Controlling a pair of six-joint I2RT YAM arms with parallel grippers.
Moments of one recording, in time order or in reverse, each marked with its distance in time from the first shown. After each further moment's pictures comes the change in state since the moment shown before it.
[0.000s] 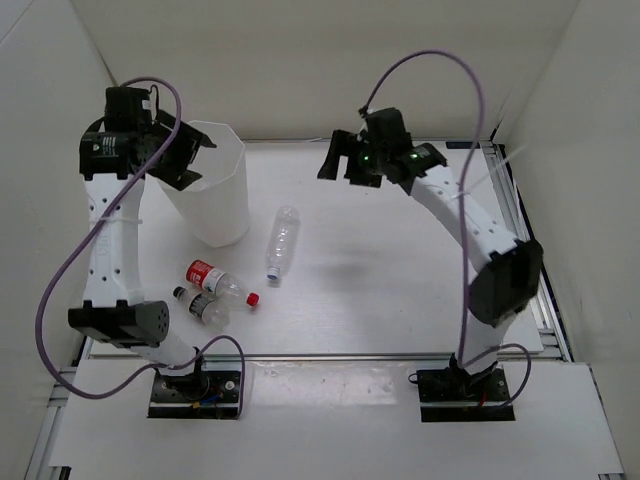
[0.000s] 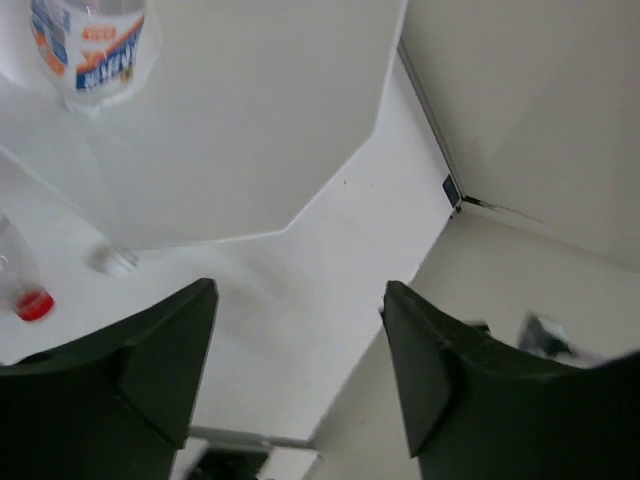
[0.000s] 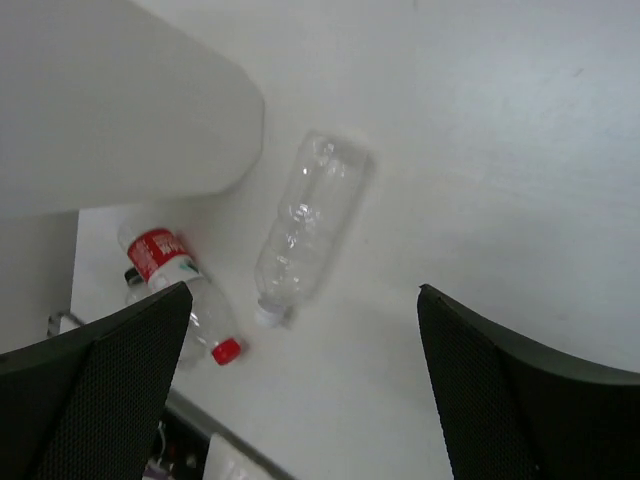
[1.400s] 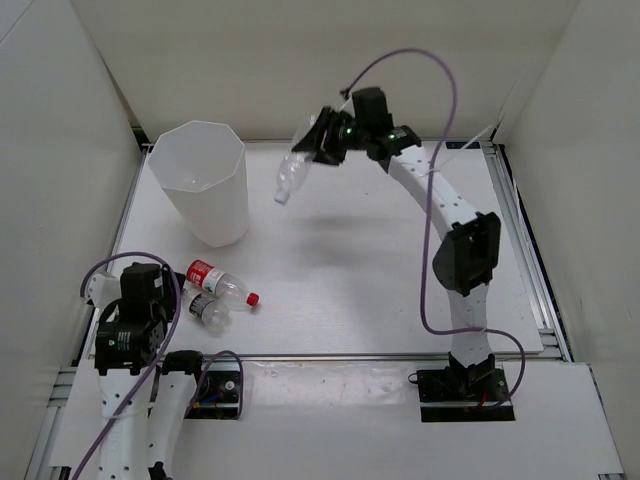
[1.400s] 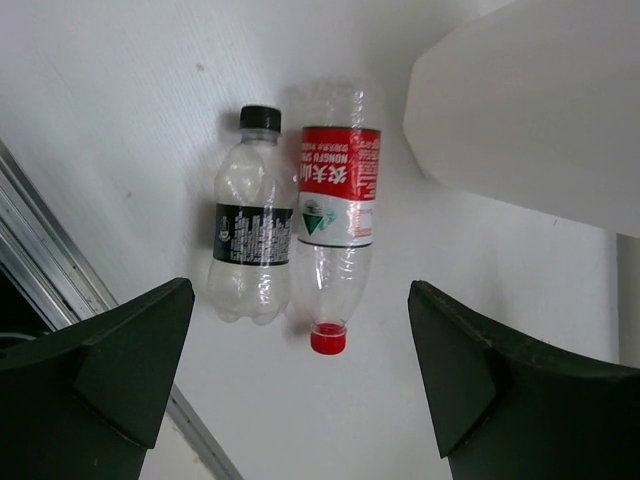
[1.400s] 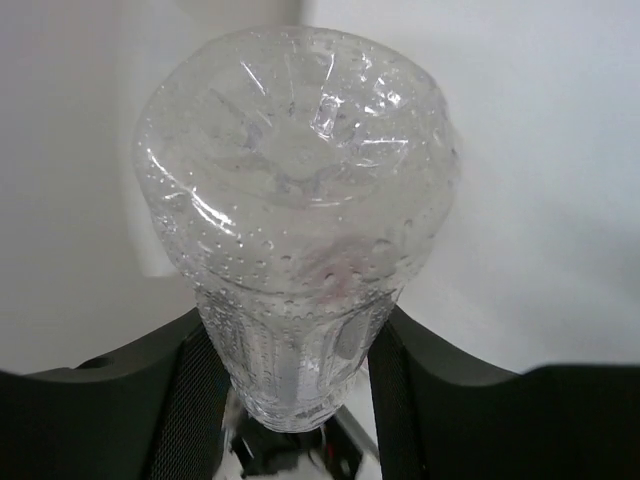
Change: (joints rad) left arm -0.002 -1.100 -1.199 0.074 -0.564 -0.129; right arm -0.036 0.397 0.308 0.105 -0.400 0.314
